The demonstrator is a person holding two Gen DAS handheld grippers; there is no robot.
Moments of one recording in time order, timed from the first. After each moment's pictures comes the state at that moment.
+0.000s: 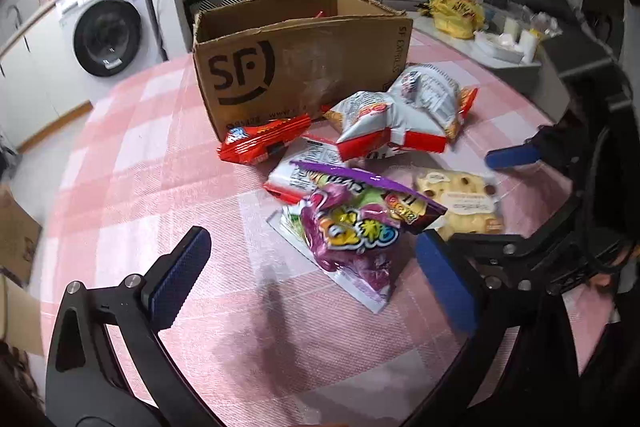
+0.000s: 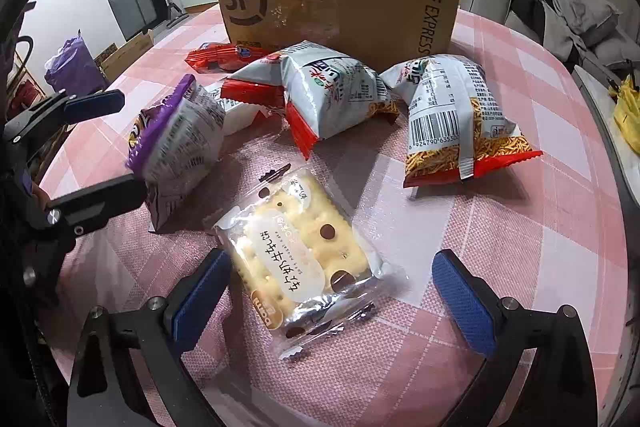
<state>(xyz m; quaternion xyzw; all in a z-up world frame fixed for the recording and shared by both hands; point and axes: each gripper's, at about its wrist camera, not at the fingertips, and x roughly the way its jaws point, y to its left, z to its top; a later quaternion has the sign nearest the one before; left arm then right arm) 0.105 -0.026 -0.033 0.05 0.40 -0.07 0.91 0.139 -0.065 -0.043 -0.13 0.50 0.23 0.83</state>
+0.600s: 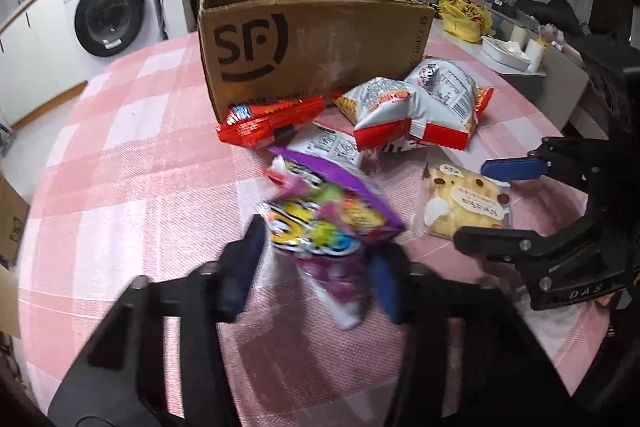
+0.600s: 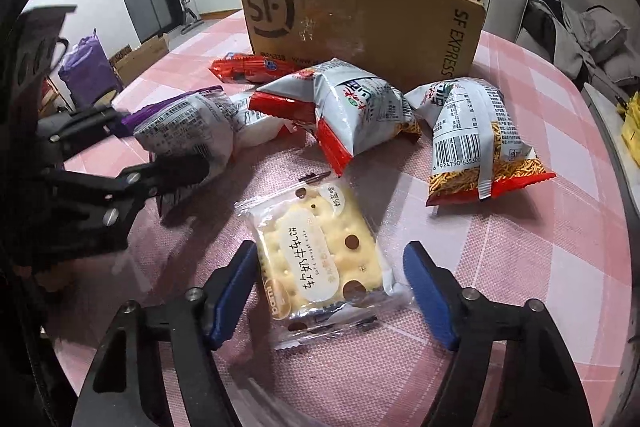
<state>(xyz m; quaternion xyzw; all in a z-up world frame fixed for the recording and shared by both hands) 0.118 -0.012 -0.052 0.00 0.41 -0.09 0.91 0.134 -0.057 -0.038 -0.12 0.47 0.26 0.83</state>
